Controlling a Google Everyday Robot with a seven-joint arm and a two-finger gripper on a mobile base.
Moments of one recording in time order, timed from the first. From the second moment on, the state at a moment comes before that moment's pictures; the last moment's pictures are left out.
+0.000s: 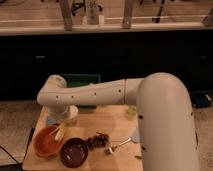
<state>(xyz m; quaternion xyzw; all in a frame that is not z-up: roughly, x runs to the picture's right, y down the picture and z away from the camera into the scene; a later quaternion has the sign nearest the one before) -0.223 0.164 0.743 -0.20 -0.26 -0.64 0.69</state>
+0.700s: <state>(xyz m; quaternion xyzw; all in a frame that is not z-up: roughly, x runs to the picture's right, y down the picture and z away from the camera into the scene) -0.238 0.164 0.752 -0.19 -0.28 -0.67 0.66</state>
